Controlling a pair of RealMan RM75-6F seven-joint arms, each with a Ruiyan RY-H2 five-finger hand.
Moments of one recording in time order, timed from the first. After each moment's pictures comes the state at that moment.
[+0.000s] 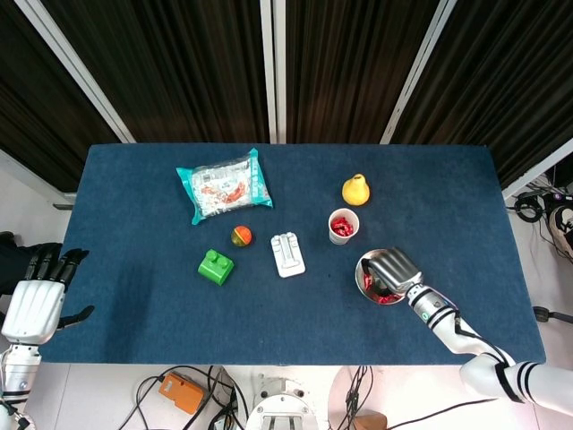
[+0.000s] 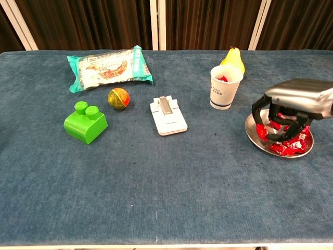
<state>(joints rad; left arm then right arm) -0.08 -1.15 -0.02 -1.60 1.56 1.51 0.15 0.65 -1.37 0.01 -1.47 -1.38 0.90 -0.16</state>
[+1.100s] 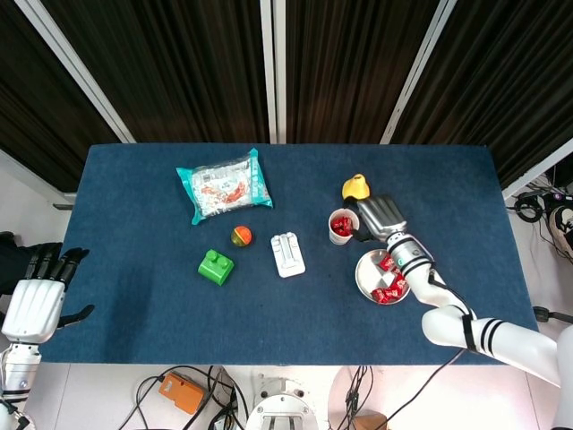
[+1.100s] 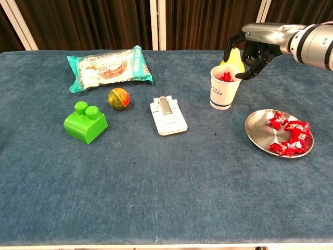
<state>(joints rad) -0.09 -1.15 -0.02 -1.60 1.56 1.51 0.14 0.83 -1.45 0.23 -1.38 -1.03 0.81 -0.22</state>
